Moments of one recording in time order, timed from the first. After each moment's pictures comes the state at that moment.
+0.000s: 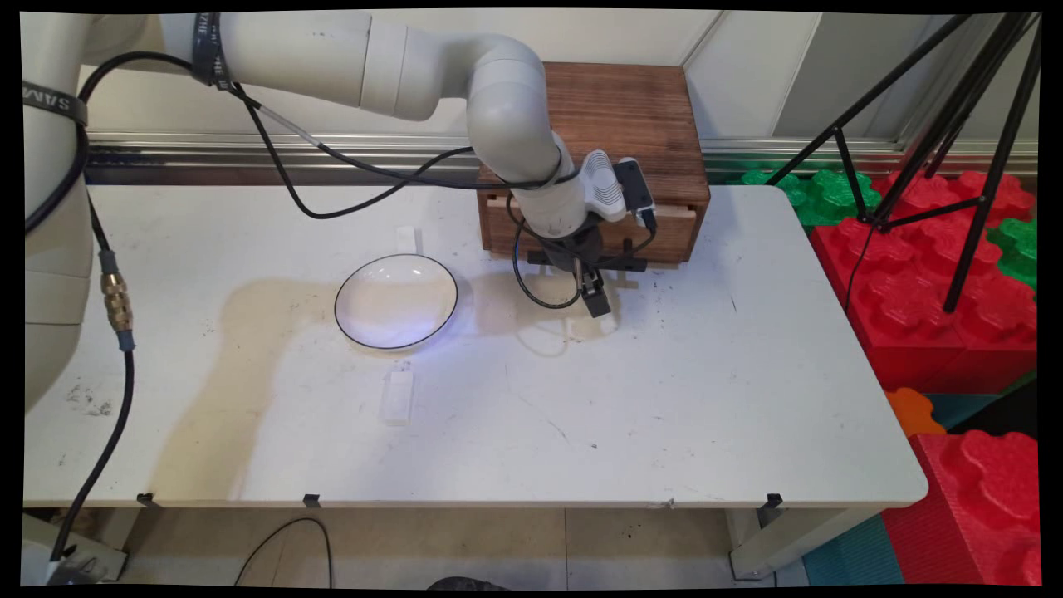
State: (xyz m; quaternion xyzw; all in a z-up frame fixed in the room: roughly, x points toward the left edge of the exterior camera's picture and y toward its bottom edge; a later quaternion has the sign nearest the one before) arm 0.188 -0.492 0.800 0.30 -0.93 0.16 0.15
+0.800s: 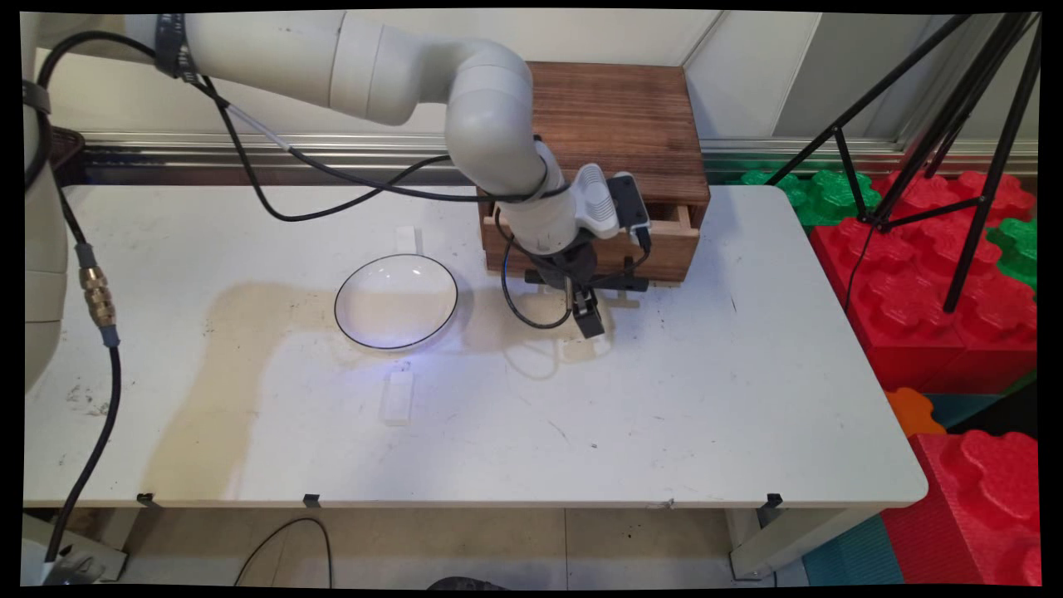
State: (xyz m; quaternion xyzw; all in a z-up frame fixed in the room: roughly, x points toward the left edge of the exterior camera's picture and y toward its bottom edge) arm 0.186 -0.457 0.808 0.28 -0.94 0.14 0.15
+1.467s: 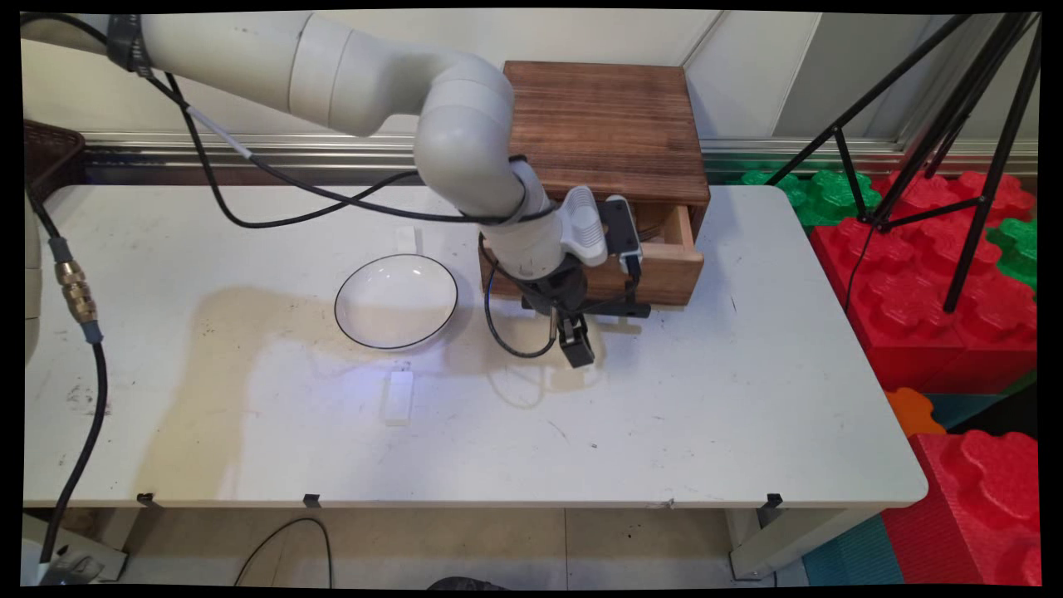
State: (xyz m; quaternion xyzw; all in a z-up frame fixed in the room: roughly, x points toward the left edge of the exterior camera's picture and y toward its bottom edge) arm 0.184 -0.415 0.812 0.26 -0.95 0.13 0.15
